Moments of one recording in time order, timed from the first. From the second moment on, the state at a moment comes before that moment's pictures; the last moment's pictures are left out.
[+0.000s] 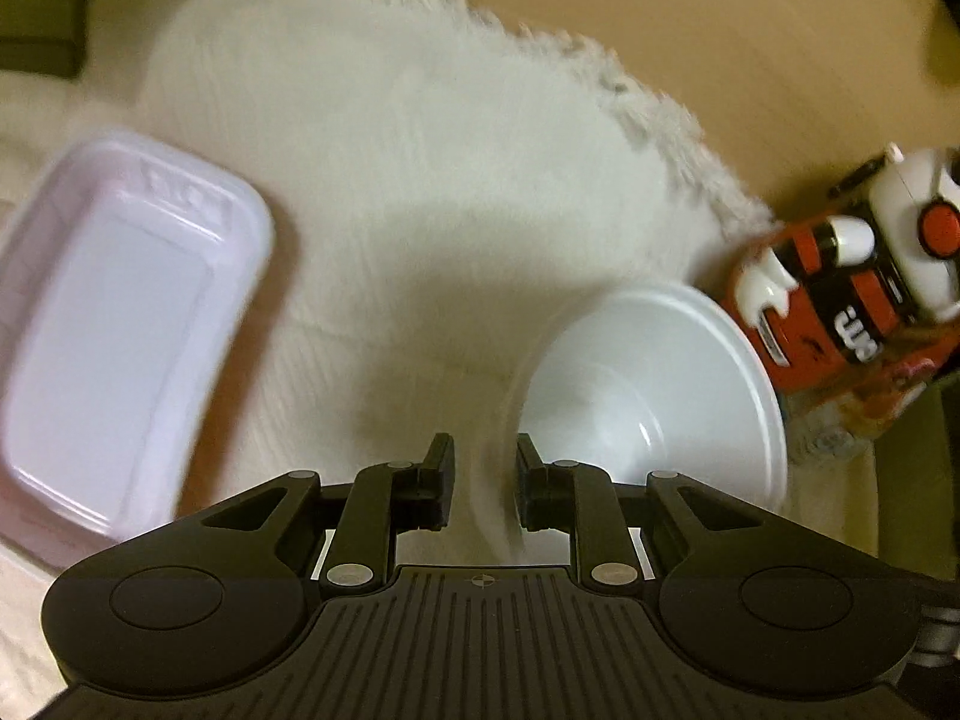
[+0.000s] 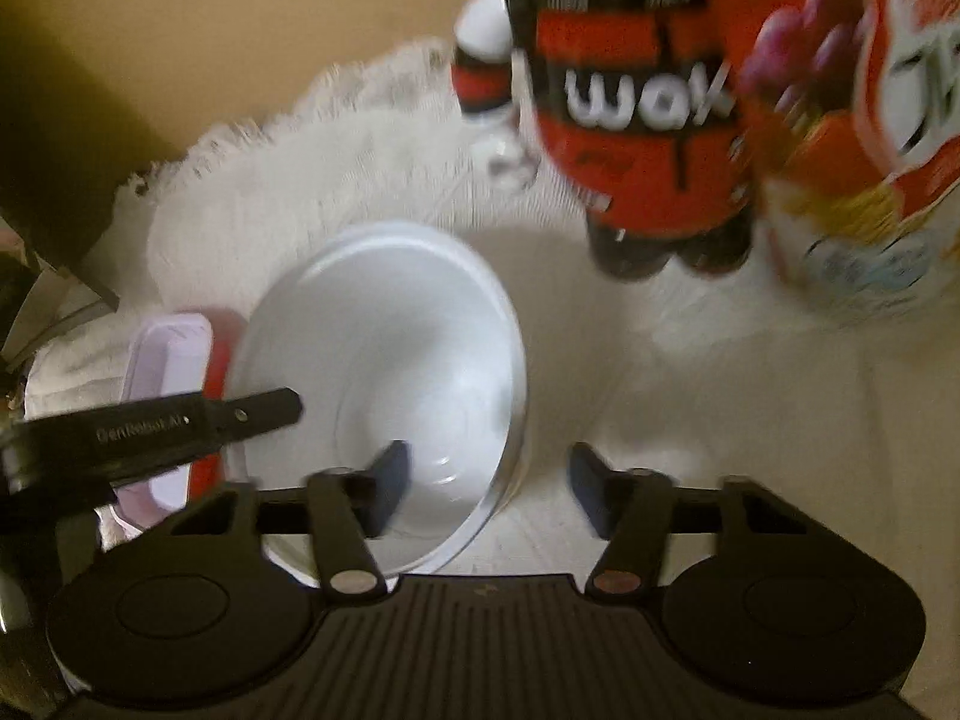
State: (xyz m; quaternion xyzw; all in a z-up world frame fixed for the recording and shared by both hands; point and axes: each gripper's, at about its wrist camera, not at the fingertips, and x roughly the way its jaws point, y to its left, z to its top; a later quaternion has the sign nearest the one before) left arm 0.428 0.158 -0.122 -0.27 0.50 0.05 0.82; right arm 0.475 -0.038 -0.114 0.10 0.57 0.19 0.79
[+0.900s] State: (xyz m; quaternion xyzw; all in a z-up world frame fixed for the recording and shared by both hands) left arm 0.300 0.063 -0.018 -0.16 0.51 -0.20 0.82; right arm 0.271 -0.113 -0.003 0.08 0.49 0.10 0.86
